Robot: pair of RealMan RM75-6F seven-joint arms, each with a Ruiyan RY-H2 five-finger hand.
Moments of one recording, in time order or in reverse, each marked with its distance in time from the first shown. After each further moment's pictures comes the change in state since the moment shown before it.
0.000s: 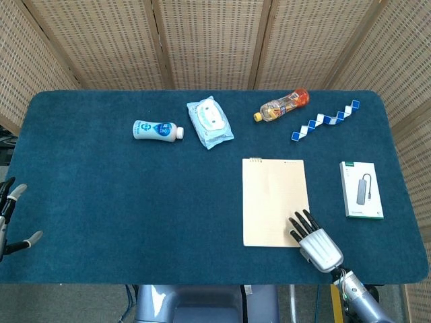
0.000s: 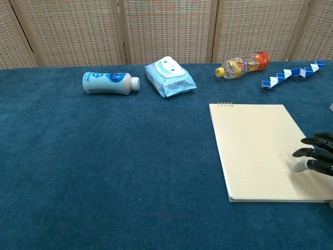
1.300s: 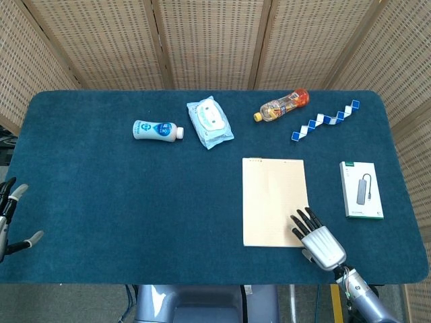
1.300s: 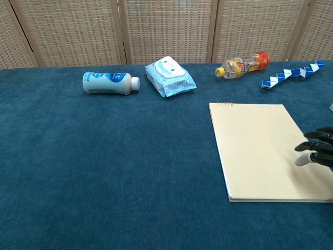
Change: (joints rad) left arm -0.002 -0.008 0.002 0.002 0.002 0.004 0.017; right arm -0.004 0.057 0.041 -0.078 -0.016 -0.039 0.025
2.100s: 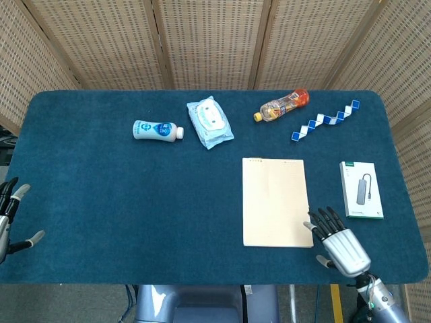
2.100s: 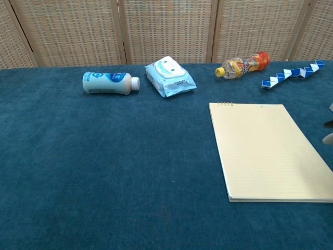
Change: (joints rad) left arm -0.004 -0.009 0.000 0.002 -0.004 -0.003 0.019; right arm -0.059 0.164 0.008 -0.182 -0.018 0.082 0.093
